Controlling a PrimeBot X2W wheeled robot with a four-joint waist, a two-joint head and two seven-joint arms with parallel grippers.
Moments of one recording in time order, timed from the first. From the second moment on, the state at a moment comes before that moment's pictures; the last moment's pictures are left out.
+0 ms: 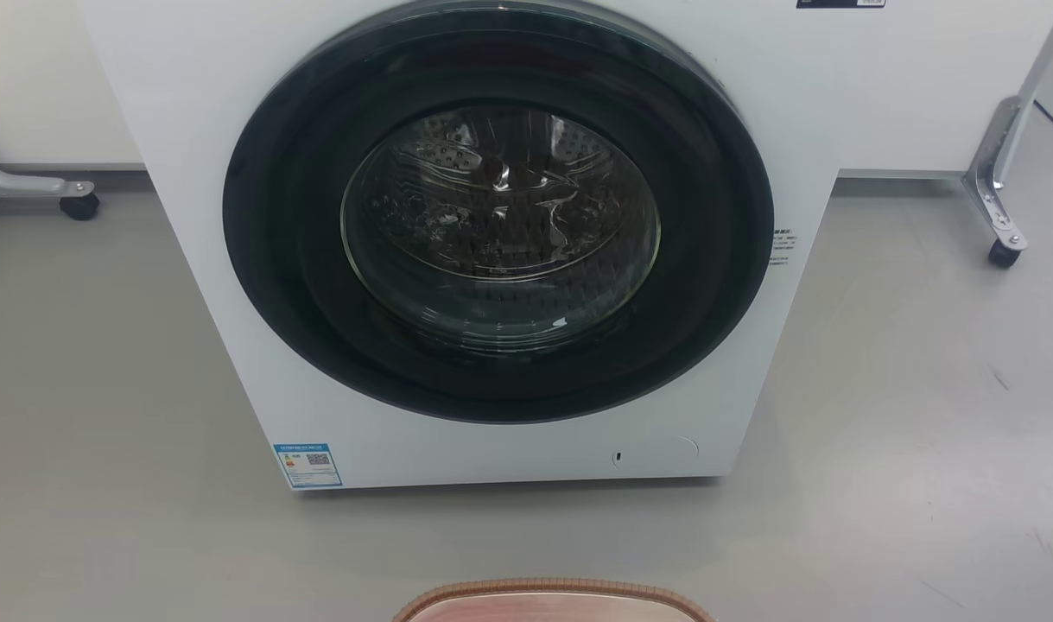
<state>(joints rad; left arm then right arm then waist) -0.34 0.07 -0.92 1.10 -0.99 0.12 0.06 -0.38 -0.08 1.09 1.02 1.23 -0.14 0.06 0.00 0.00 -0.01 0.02</state>
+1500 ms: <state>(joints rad) -0.77 0.06 -0.85 1.11 -1.01 0.13 -0.01 -0.88 -0.07 1.09 1.15 1.21 -0.14 -0.03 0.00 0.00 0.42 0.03</state>
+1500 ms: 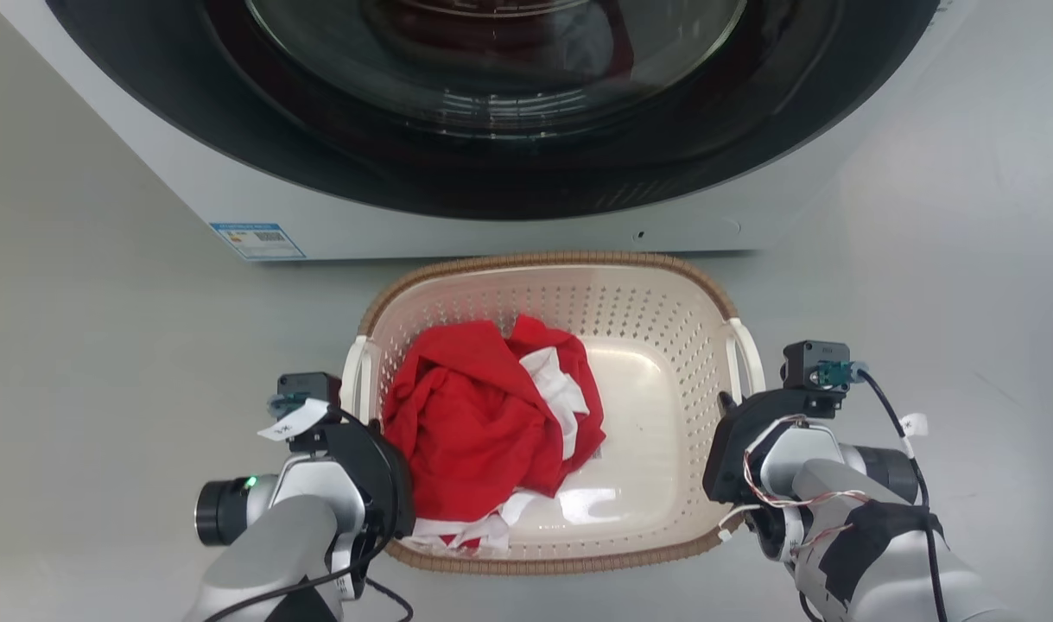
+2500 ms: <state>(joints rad) -1.09 0.06 -0.81 1.13 -0.98 0.13 -0.11 -1.20 -0.09 1.07 1.20 1.15 -0.13 -0.13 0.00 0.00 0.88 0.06</state>
